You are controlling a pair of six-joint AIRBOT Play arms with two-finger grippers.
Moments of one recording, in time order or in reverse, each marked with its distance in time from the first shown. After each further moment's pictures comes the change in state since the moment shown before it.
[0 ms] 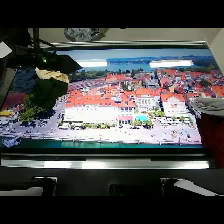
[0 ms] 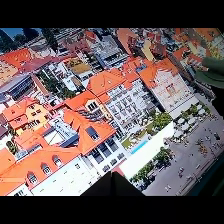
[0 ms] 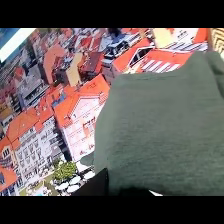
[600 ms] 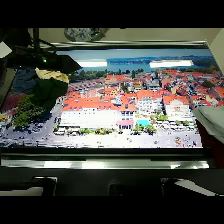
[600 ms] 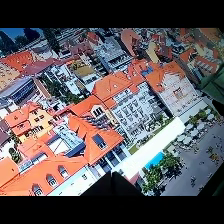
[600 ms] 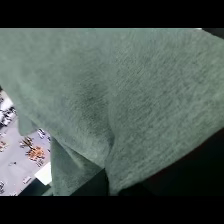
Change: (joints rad) left arm 0.000 0.000 0.000 0.000 0.000 0.003; right arm -0.119 0.022 -0.203 -0.464 0.133 0.009
